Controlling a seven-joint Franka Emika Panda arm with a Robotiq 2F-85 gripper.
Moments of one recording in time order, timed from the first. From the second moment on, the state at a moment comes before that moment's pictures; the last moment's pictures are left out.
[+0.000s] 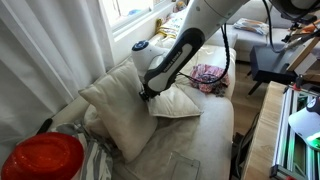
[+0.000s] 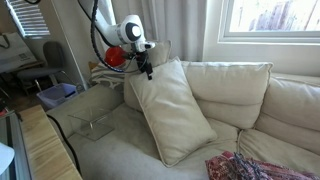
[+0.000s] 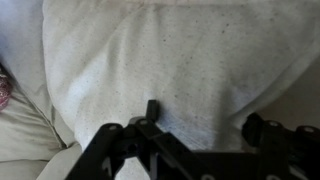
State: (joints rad) arm 0.45 0.88 -0.16 -1.64 -0.07 2.52 0.62
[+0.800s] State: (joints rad) arm 0.41 0.89 -0.15 -1.59 -0.09 2.44 0.55
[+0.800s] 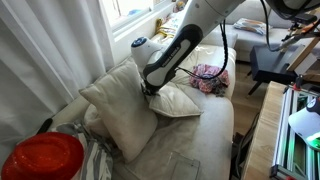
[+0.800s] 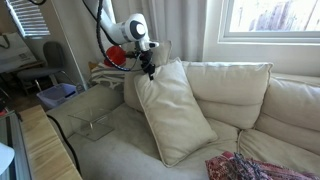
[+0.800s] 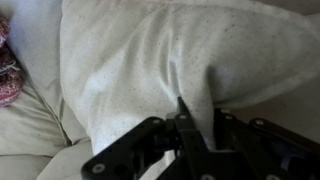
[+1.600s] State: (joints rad) arm 0.29 0.55 -0.25 -1.84 -0.44 2.40 0.25
